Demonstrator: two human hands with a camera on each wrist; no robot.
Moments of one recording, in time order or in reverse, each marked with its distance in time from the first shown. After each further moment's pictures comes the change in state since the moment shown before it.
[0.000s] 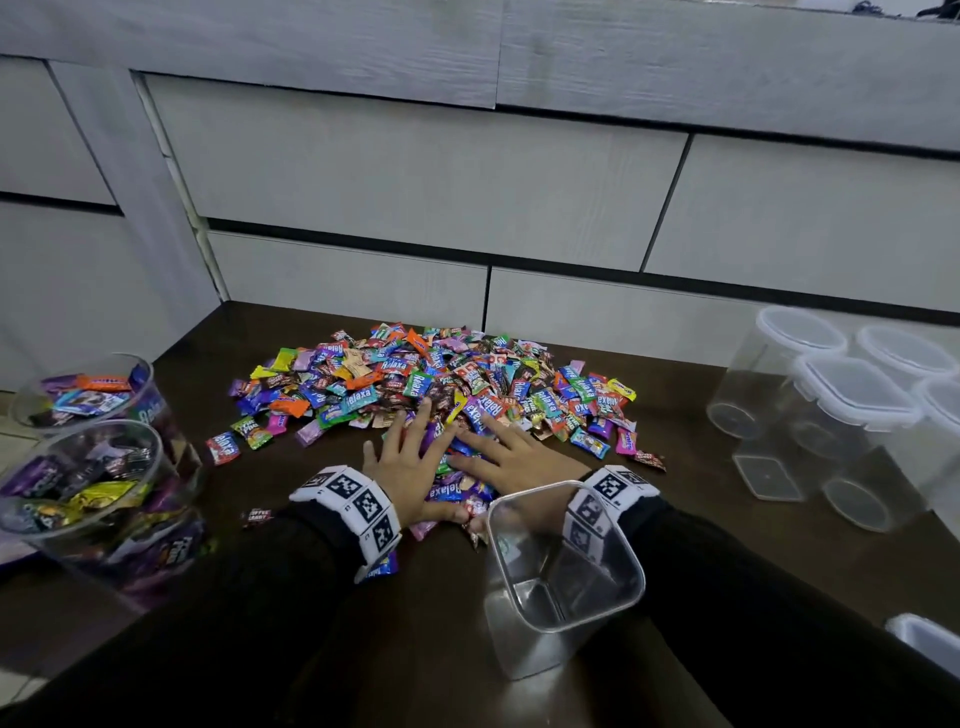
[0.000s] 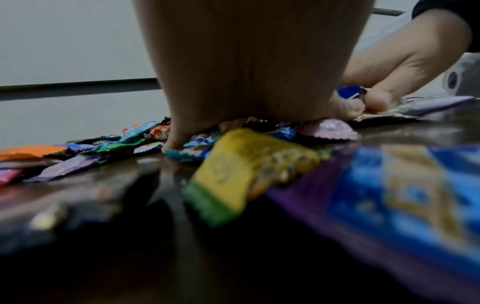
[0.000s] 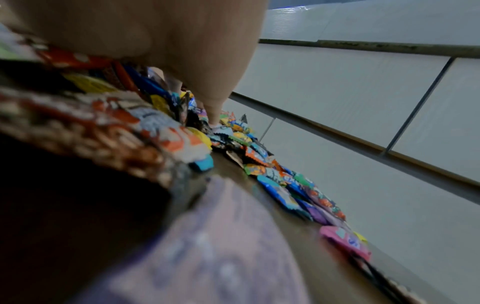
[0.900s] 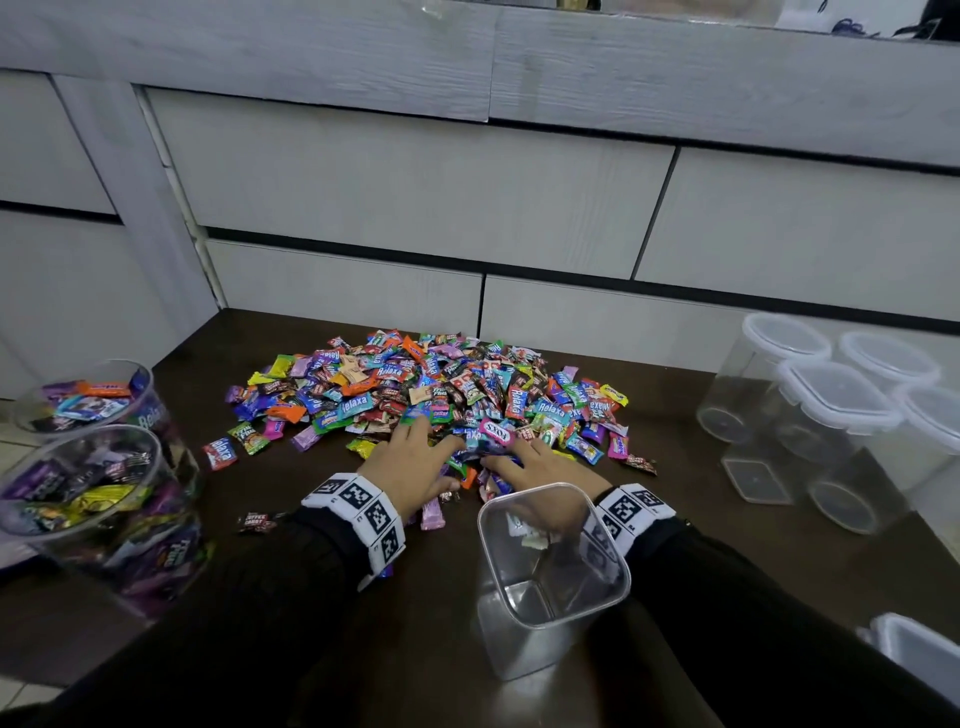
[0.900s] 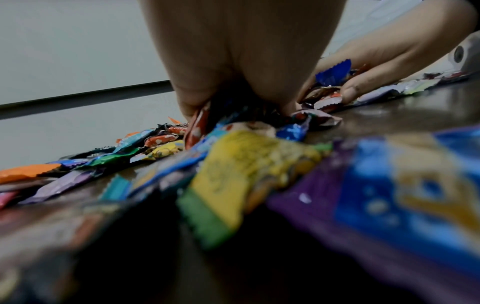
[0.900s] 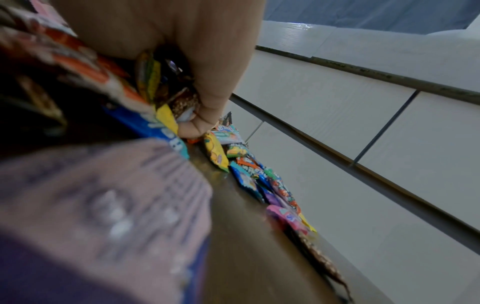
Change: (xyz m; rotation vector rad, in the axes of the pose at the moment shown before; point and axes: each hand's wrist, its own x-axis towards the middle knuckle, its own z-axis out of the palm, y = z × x) left_hand 0.002 0.008 -0.010 0.149 0.244 0.068; right_hand -0.025 0.004 0.001 0.142 0.048 0.191
